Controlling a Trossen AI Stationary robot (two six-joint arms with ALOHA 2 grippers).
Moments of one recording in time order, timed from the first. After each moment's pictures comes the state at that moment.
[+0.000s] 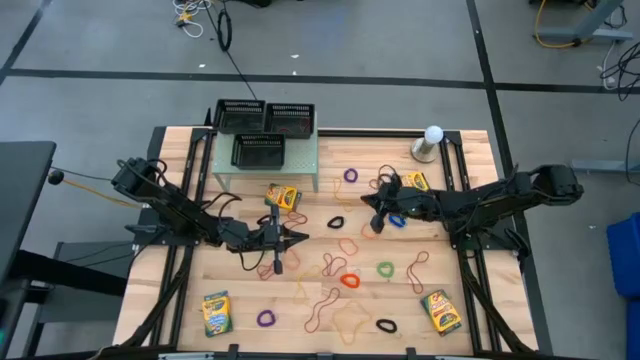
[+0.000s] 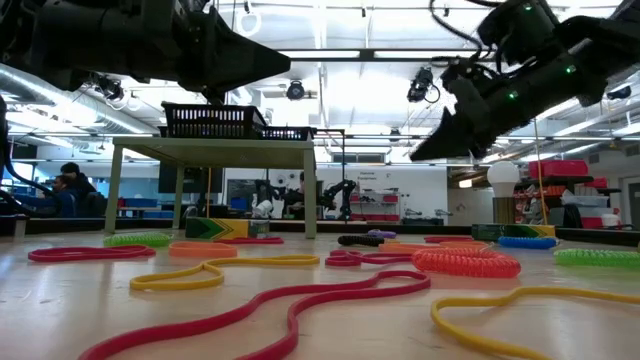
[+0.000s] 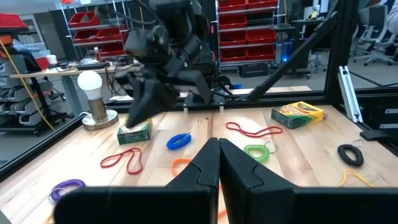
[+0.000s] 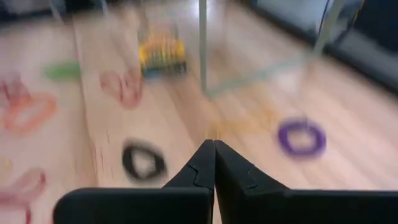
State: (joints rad) left arm -0.40 1.59 0.44 1.15 -0.54 0.10; right arm 0.00 1.25 0.42 0.30 0.34 0.25
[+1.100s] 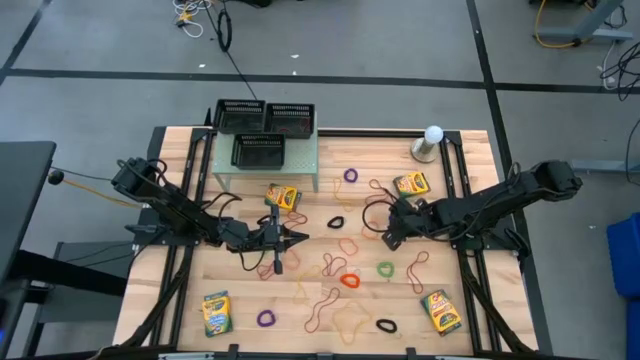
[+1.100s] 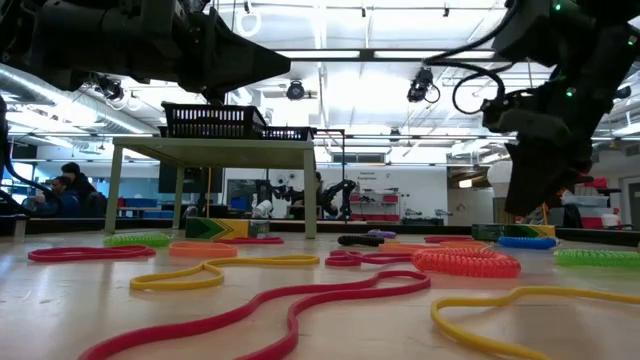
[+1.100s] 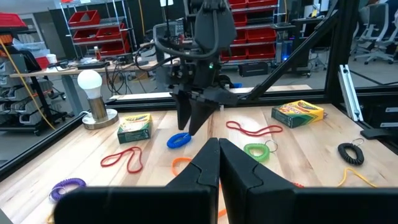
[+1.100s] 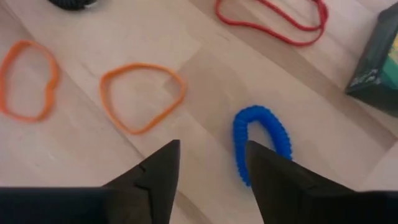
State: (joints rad) left arm -0.40 1.59 0.44 1.15 -0.54 0.10; right arm 0.22 1.25 0.58 -0.57 0.36 0.96
